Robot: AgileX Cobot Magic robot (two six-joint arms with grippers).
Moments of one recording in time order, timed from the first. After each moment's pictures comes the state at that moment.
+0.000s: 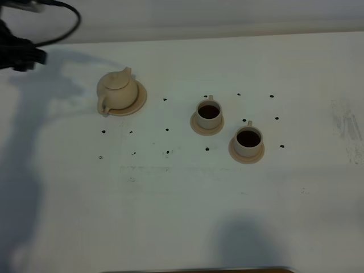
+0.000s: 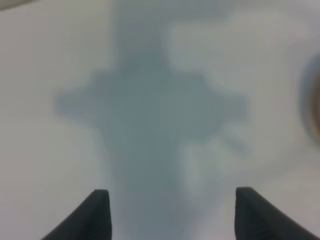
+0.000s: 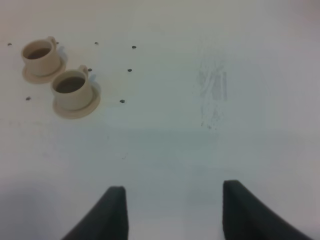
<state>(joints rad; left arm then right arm) 0.05 1.79 -1.40 0.02 0.59 0.16 0.09 -0.01 -0.52 0.02 1.12 0.04</state>
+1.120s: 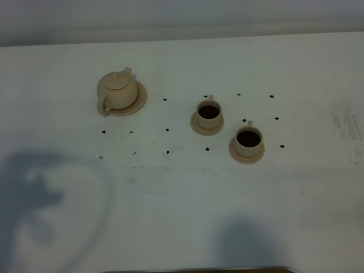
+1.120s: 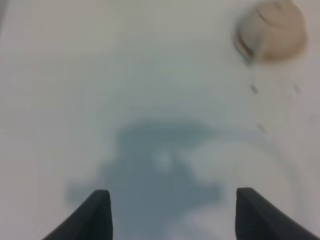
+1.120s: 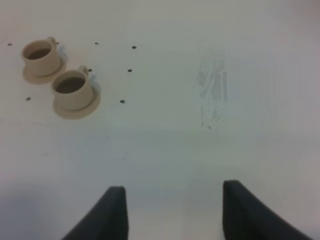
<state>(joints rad) 0.13 0.63 -0.75 -0.13 0.87 0.18 0.09 -0.01 -0.52 0.02 1.12 0.04</state>
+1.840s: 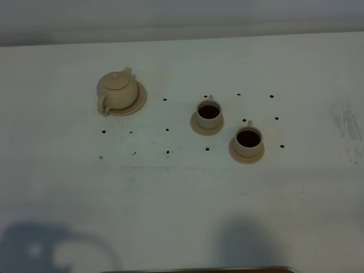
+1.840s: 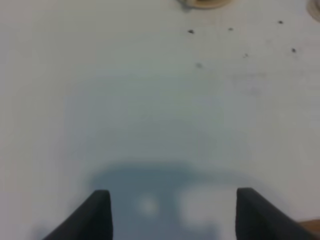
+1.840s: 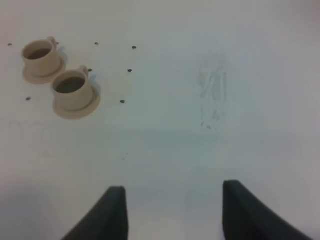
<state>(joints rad) 0.08 0.19 -0.51 -0.21 1.04 0.16 0.09 -0.01 -0.52 0.02 1.12 0.04</state>
